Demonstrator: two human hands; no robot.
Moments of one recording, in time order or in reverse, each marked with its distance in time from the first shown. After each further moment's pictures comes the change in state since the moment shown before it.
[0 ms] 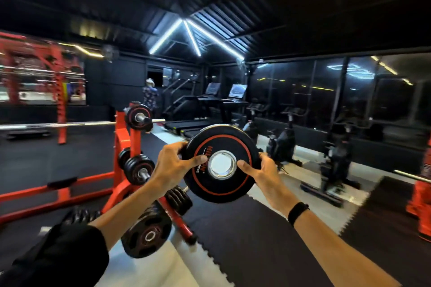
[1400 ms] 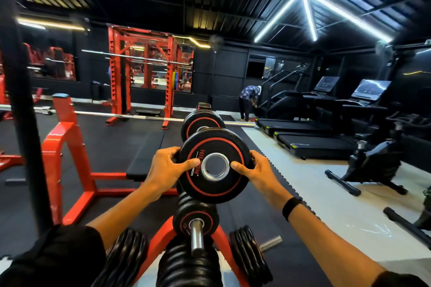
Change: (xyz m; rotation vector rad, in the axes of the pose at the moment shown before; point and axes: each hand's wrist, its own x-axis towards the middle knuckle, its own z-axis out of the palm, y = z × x) left_hand 0.447 -0.432 -0.150 0.233 0.435 -0.242; right_hand 0.657 0.307 0.288 0.090 -0.533 -0.035
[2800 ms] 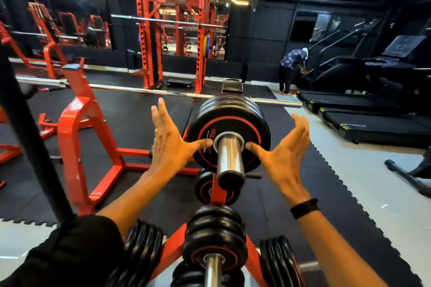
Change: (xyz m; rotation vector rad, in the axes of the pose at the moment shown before) left_hand 0.215 -0.142 0.029 0.535 0.289 -0.110; right_hand 0.232 0.116 0.036 -0.458 0.460 -0.158
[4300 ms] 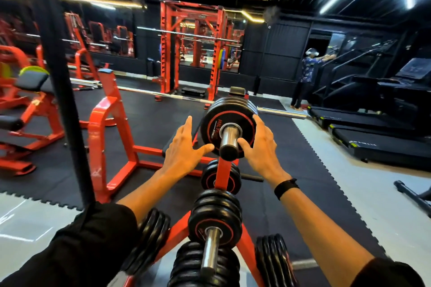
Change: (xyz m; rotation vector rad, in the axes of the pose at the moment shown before) left_hand -0.098 0.042 -0.057 0.121 -0.113 -0.025; right_hand -0.043 -0.058 -0.046 -0.041 -0.418 -0.156
